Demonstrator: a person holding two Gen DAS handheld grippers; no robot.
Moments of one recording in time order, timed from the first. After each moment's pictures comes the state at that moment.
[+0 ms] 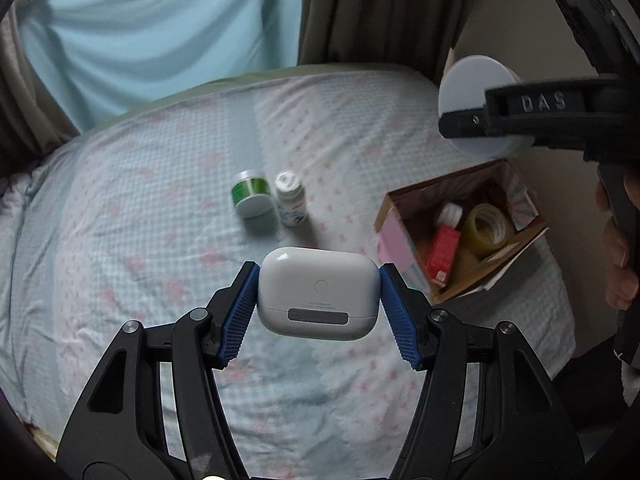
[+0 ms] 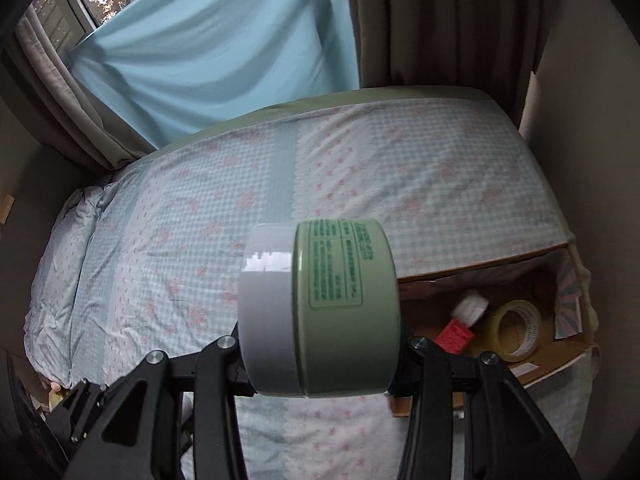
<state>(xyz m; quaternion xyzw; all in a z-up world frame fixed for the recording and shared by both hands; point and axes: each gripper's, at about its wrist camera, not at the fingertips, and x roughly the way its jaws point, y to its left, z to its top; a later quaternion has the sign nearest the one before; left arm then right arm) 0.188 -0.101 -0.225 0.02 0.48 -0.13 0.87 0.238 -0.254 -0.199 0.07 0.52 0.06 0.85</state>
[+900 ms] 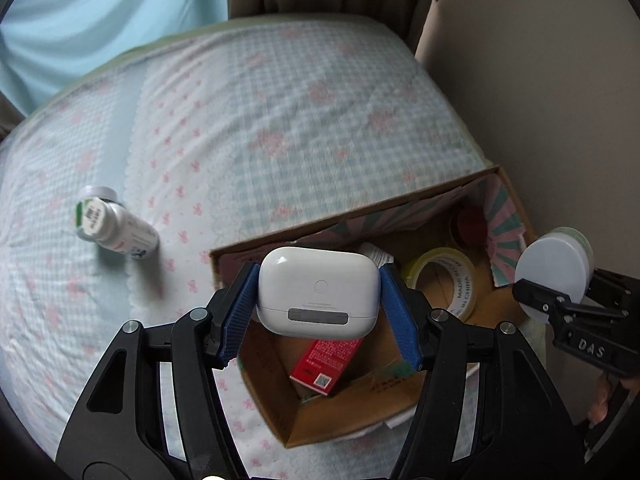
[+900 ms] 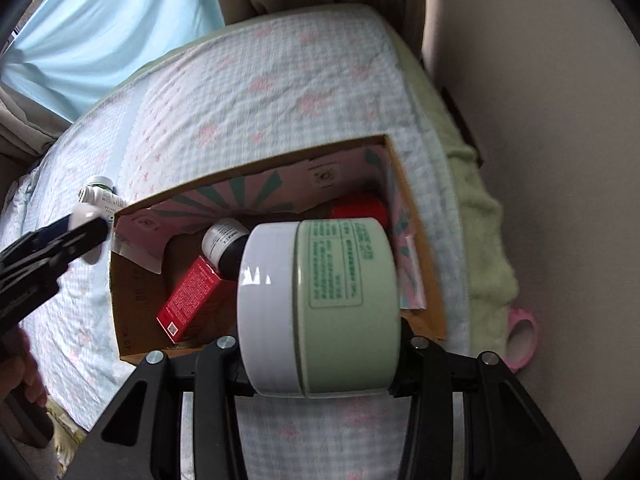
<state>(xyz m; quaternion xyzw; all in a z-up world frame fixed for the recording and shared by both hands) 0.308 -0.304 -0.339 0.01 0.56 -0.13 0.82 0.235 -0.494 -0.329 0.06 0.61 0.01 0.79</state>
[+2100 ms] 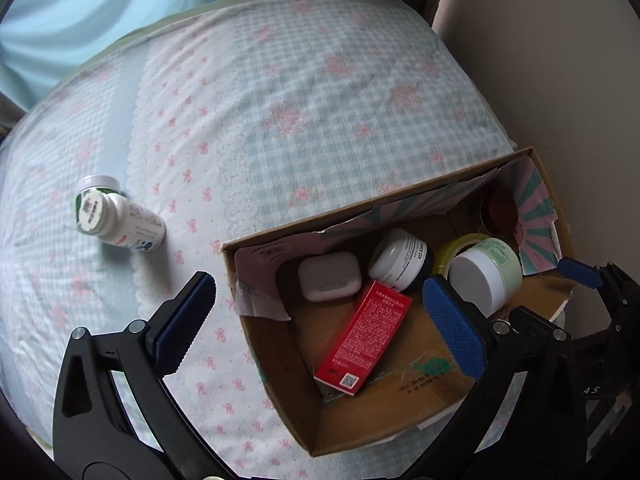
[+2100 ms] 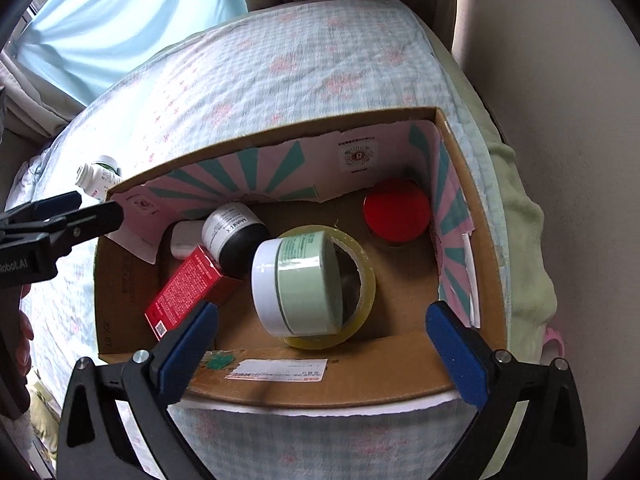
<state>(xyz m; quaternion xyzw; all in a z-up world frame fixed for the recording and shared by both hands) 0.318 -0.291 -0.355 0.03 0.59 -0.12 0.80 0.234 -0.478 -0.353 0.04 0.60 0.03 0.80</state>
